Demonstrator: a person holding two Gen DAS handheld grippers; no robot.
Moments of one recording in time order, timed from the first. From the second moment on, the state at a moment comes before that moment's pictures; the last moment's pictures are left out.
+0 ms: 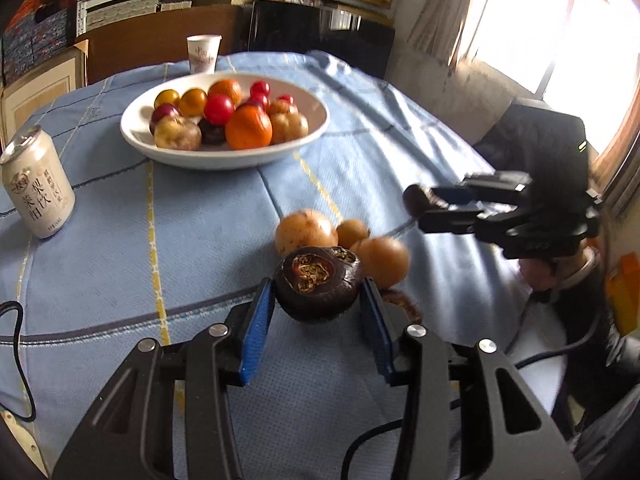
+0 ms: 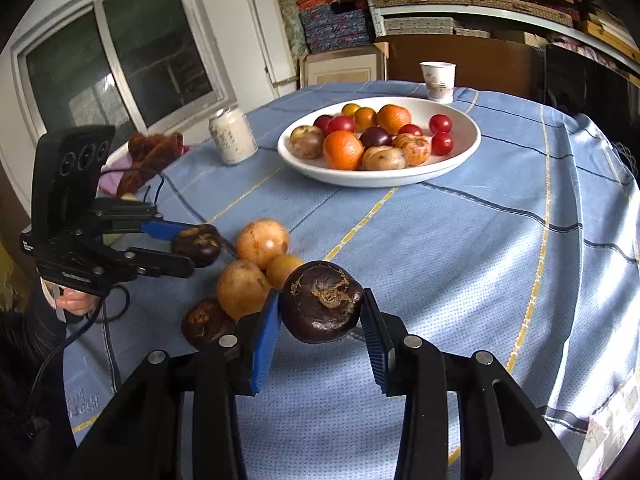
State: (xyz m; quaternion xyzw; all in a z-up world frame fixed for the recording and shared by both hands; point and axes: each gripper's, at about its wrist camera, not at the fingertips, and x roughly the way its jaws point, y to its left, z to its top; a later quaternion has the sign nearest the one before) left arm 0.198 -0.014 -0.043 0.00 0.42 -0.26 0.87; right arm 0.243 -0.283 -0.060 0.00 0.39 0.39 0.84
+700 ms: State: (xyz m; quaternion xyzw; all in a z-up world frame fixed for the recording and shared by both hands) left arm 0.396 0.005 0.006 -0.02 0.41 -0.13 0.90; right arm 0.382 -0.235 -0.037 0.12 0.35 0.27 0.89
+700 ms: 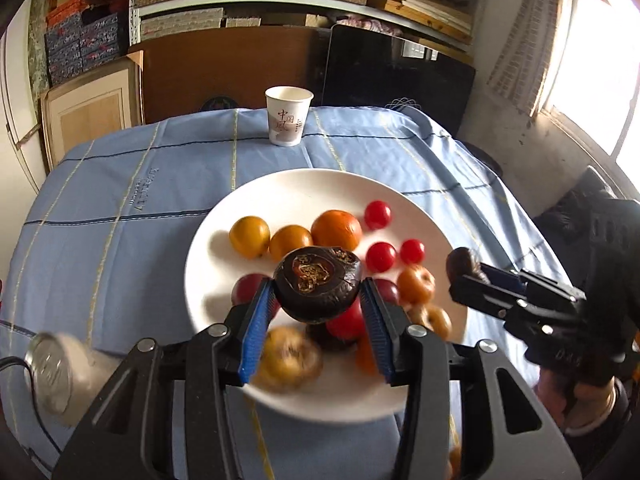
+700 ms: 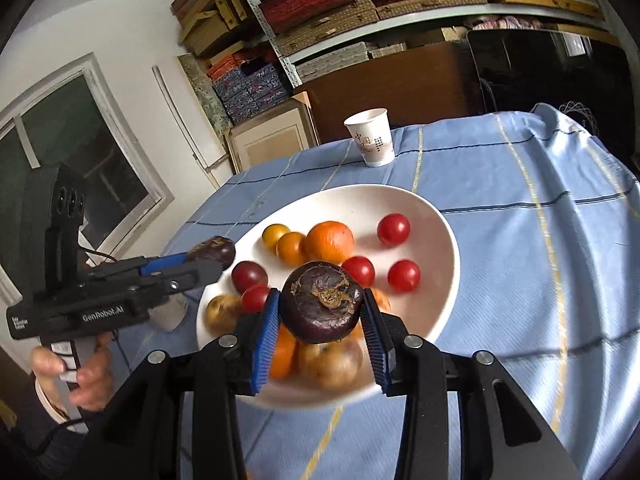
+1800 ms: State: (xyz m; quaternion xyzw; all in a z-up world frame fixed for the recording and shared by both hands) left arm 0.229 0.026 -0.030 -0.03 0.37 -0.06 0.93; right arm 0.242 -0.231 -0.072 0.09 0.47 0.35 0.81
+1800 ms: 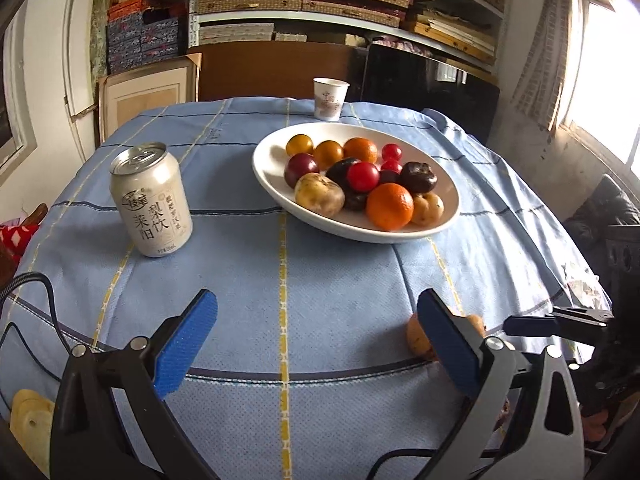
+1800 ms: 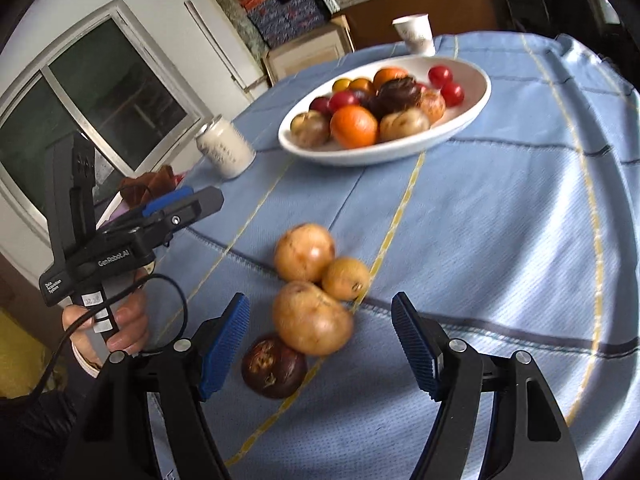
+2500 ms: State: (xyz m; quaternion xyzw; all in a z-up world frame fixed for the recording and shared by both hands) left arm 0.227 0.022 -0.030 -0.02 0.37 -0.06 0.93; right arm 0.244 -0.223 -0.087 0.09 0.49 0.36 0.79
